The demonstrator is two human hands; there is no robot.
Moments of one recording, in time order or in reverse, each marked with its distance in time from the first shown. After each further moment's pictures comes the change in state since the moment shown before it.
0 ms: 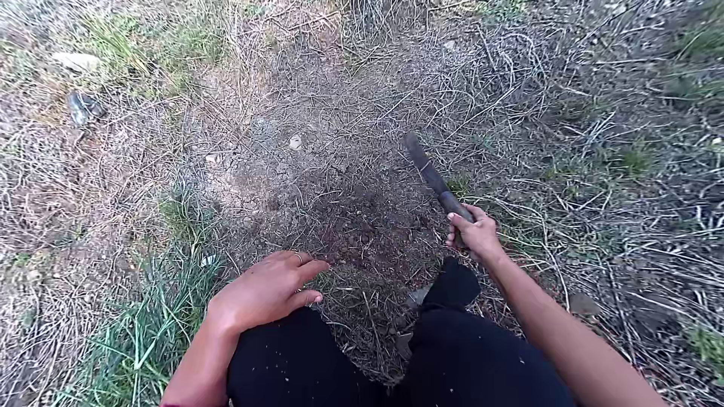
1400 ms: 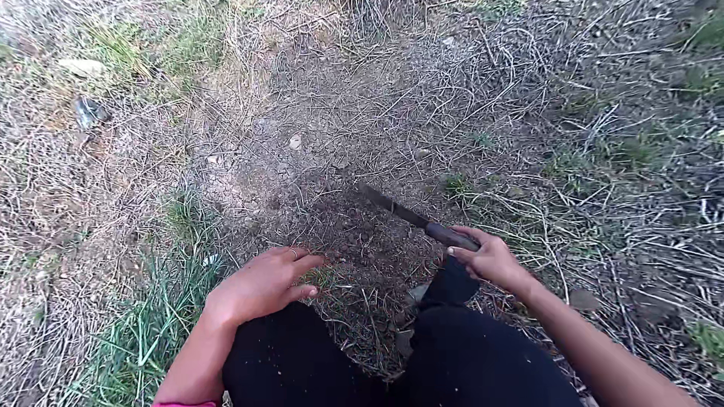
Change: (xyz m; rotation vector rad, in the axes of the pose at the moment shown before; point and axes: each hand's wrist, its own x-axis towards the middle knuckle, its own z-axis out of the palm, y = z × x) left_hand 0.003 0.003 0.000 0.009 -0.058 -0.054; right_hand -0.058 -0.006 -0.038 -0.576 -0.248 -0.093
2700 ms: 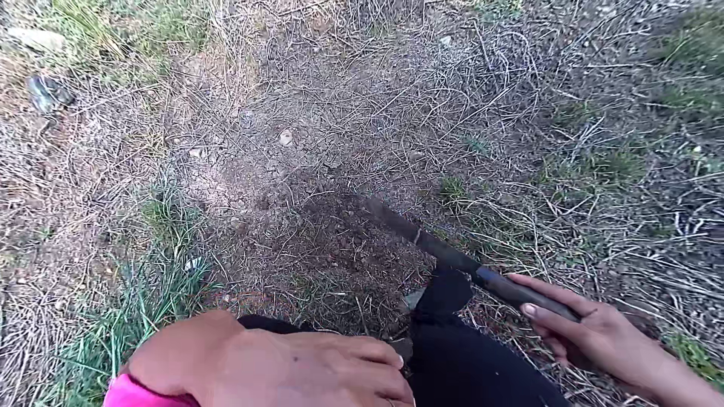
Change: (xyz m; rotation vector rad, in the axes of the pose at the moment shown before) left_hand 0.014 0.064 -0.034 -0.218 0.023 0.951; right_hand -0.106 -0.007 -0.054 0.232 -0.046 0.077
